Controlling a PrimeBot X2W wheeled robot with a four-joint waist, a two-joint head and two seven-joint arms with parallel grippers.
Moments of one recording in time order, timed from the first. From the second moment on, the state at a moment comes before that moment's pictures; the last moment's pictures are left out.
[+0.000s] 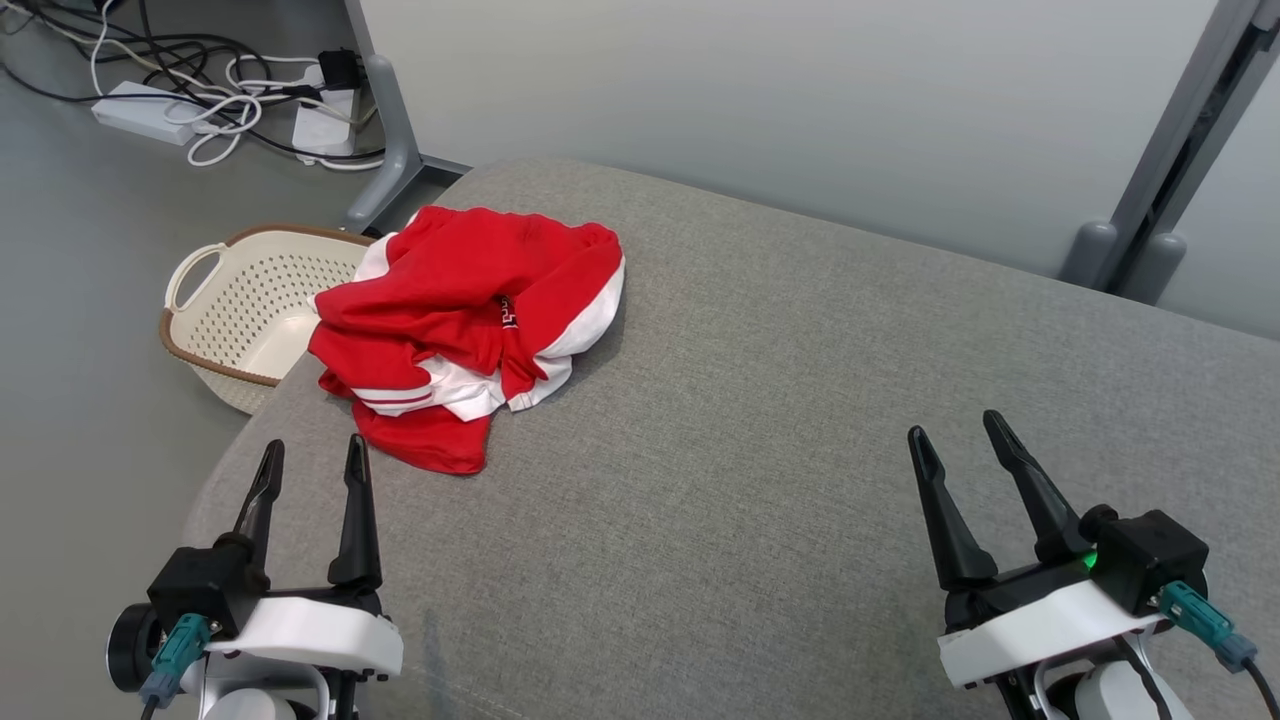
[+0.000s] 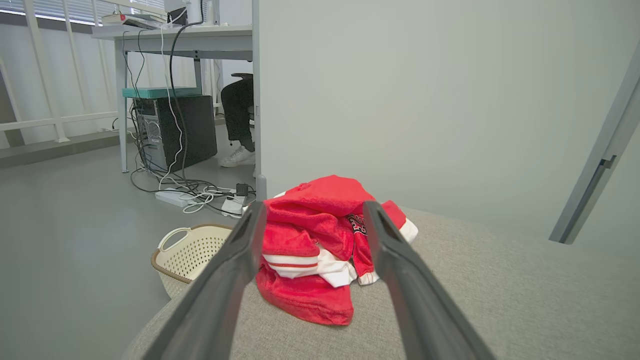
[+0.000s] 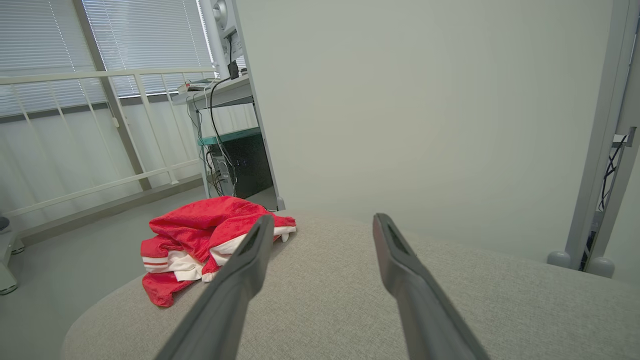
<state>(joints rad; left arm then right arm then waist) -0.10 0.05 0.00 0.25 -0.21 -0.03 -0.26 -0.13 -0.09 0.21 0.17 0.29 0.13 -0.26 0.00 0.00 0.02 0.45</state>
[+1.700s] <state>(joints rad) -0.85 0.54 0.03 0.88 -0.57 -0.13 0.48 -0.37 -0.12 0.27 0.02 0.36 0.13 -0.26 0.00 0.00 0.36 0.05</state>
